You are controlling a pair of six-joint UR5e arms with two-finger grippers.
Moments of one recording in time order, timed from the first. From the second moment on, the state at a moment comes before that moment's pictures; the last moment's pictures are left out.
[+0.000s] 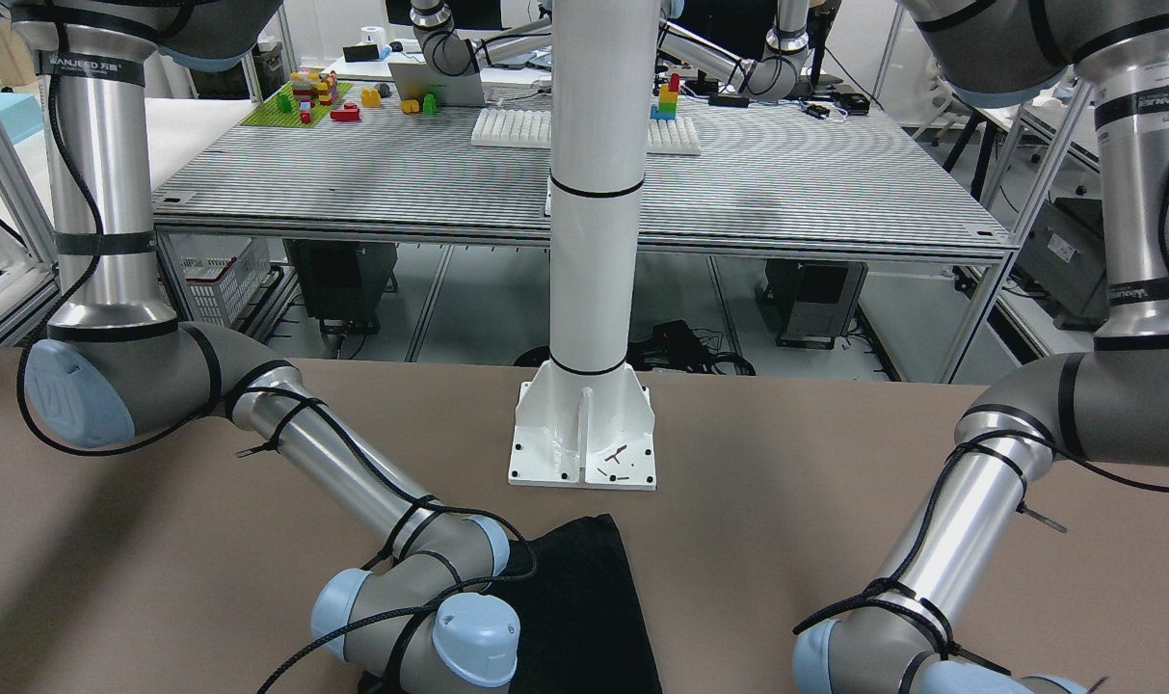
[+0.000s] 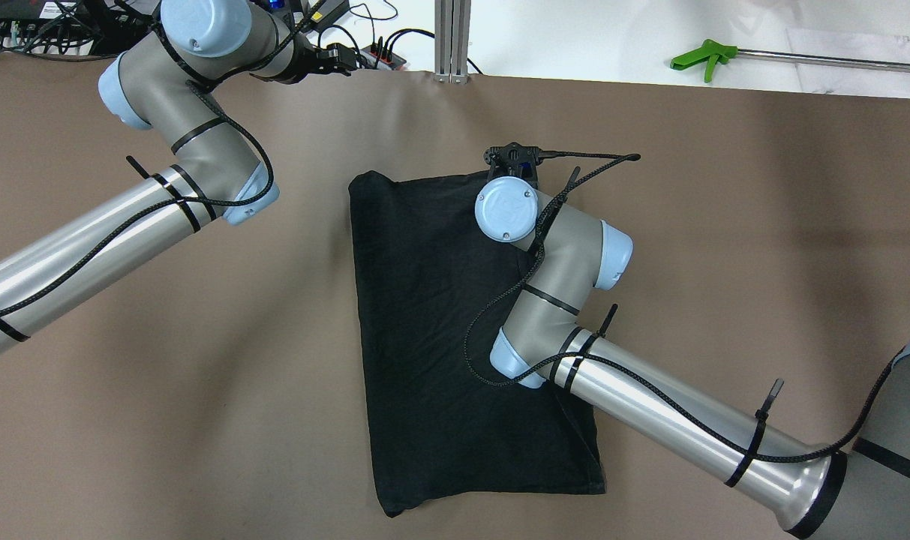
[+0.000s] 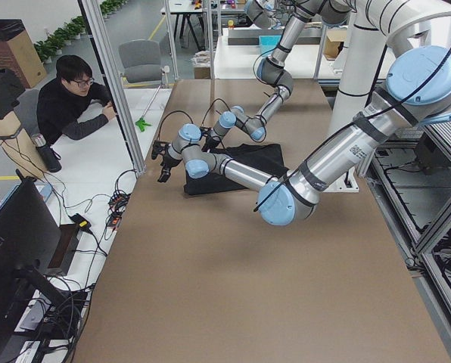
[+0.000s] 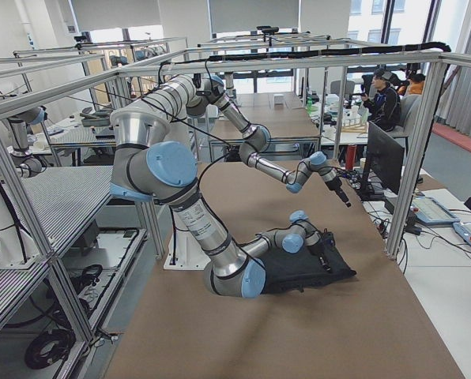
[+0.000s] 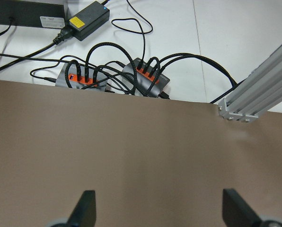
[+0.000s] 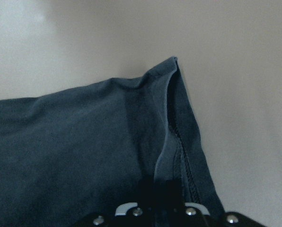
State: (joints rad) left arm -0.97 -2.48 -1.04 -2.29 -1.78 -1.11; right arm 0.66 -0.68 1.10 -1.21 1.43 1.13
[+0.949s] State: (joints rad) left arm -0.97 -2.49 -1.04 -2.29 -1.78 -1.11; right arm 0.69 -0.70 1.10 -1.21 1.43 1.05
